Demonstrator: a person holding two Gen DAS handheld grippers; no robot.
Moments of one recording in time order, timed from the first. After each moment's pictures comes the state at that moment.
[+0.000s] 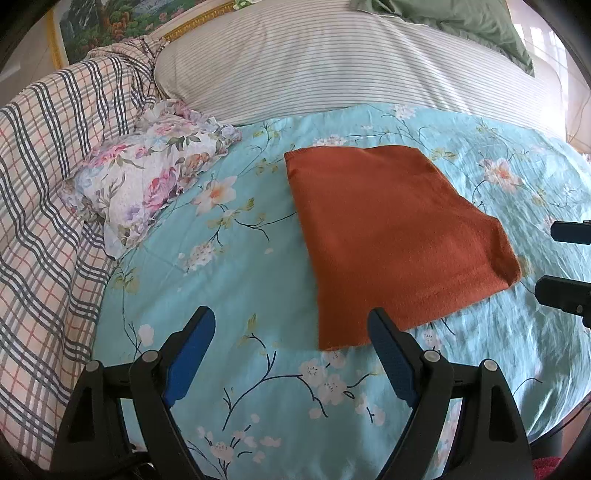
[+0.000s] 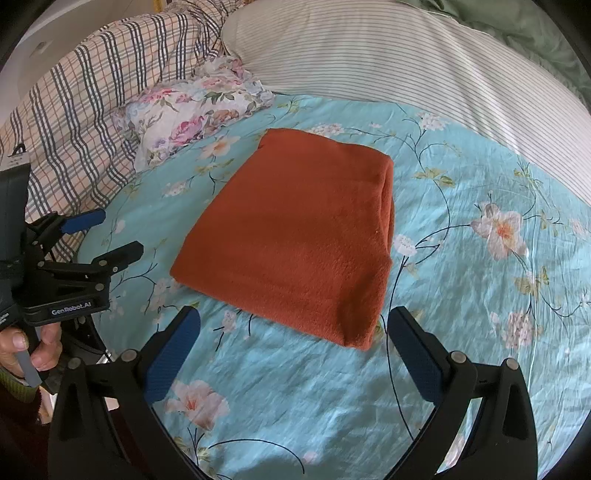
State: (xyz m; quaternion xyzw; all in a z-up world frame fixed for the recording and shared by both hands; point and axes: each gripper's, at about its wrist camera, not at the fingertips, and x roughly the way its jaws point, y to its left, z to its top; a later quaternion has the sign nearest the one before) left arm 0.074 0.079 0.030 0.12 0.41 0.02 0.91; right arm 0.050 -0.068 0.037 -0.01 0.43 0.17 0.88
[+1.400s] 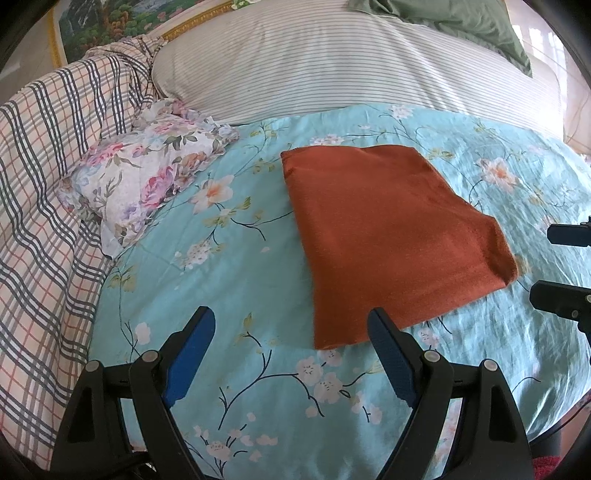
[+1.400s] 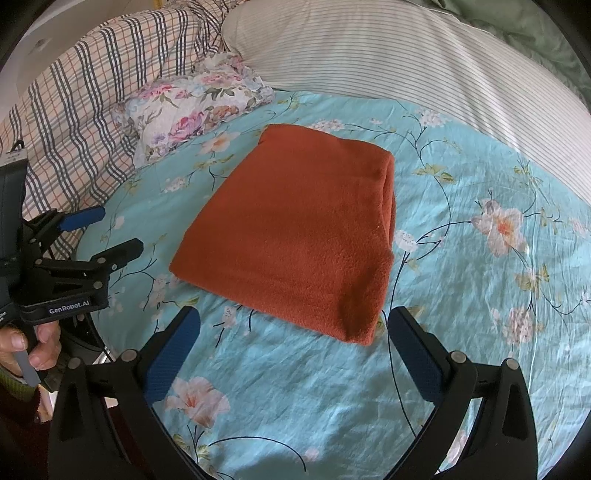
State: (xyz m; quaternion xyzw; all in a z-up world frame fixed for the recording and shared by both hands) left arm 0.078 0.083 0.030 0.12 0.41 0.01 0.90; right arm 0.053 -0.071 0.034 -0.01 0.44 0.18 0.88
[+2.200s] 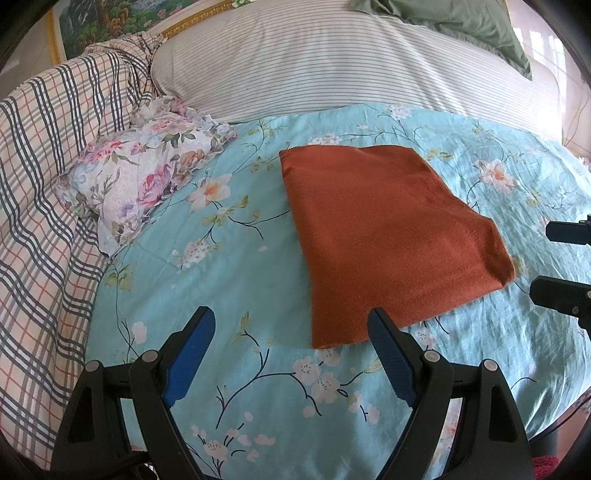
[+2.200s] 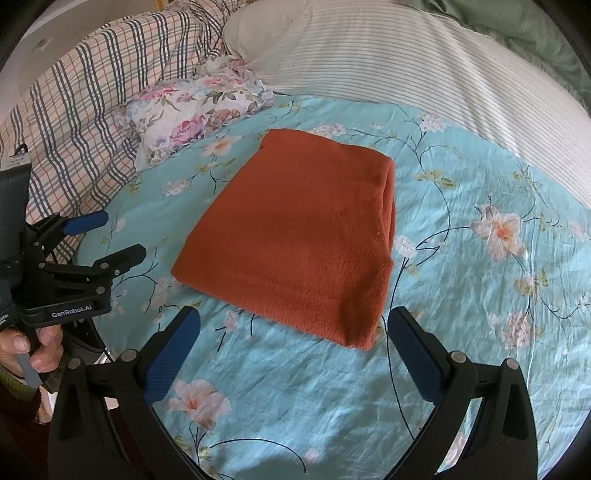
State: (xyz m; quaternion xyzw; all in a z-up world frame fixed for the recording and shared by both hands) left arm 0.078 0.083 0.028 0.12 0.41 0.01 0.90; right arm 0.058 -0.078 0.038 -0.02 0.43 0.19 0.88
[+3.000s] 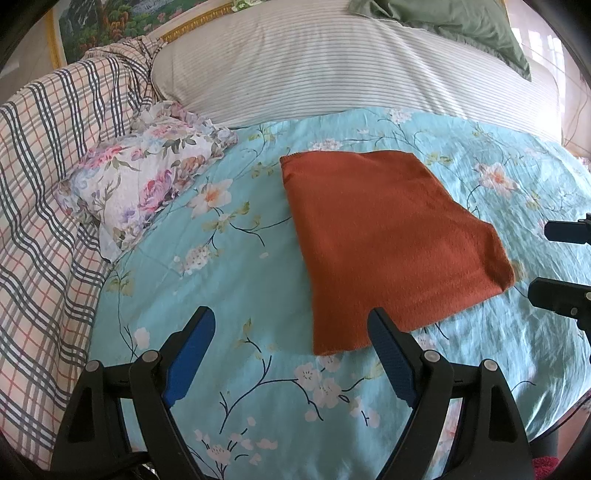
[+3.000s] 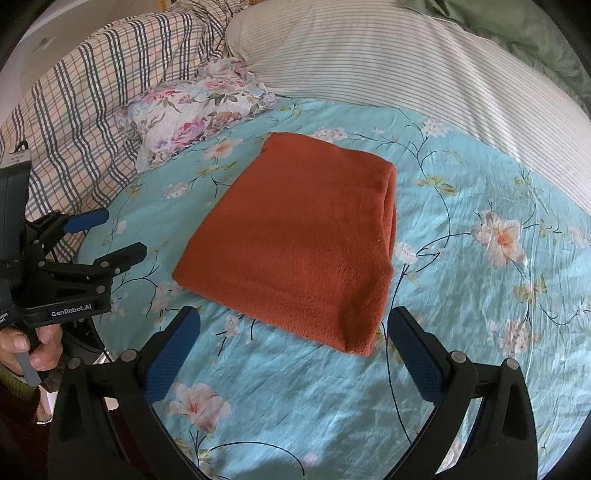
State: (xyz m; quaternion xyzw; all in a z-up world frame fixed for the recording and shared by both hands) left arm 0.078 0.080 0.033 0.12 0.40 0.01 0.91; right arm 0.059 -0.076 0.042 -0.02 0.43 0.19 0.88
